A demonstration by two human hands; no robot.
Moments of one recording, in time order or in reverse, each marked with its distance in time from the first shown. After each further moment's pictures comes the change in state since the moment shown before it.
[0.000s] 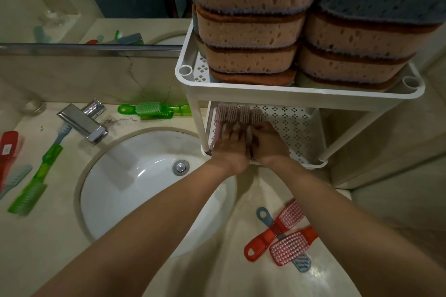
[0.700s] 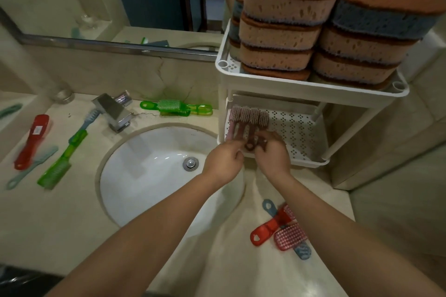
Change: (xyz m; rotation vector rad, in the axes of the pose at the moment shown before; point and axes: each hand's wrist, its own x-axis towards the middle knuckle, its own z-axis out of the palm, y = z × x) left_hand -0.084 -0.027 -0.001 -0.602 0.296 -0.037; right_hand -0.059 -0.036 0.013 0.305 0.331 0.022
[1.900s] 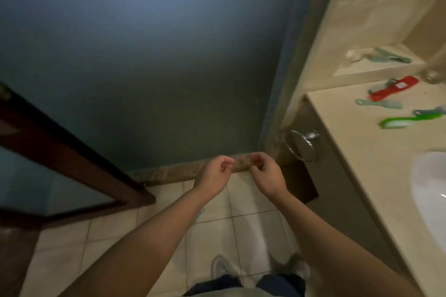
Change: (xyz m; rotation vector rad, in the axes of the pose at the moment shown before) left_hand -0.658 -0.253 -0.123 -0.468 0.986 -1.060; right_hand -0.532 -0.281 0.289 0.094 -1.169 -0.717
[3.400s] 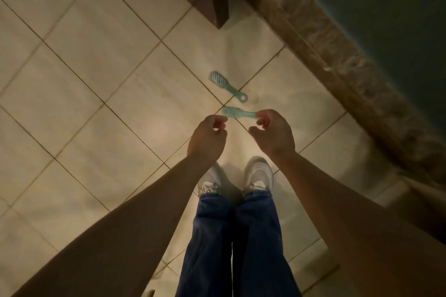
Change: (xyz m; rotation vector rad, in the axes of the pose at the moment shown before) left_hand 0.097 -0.555 0.143 -0.501 0.614 -1.006; right_hand 0.179 0.321 0.507 -0.575 -0.938 -0.081
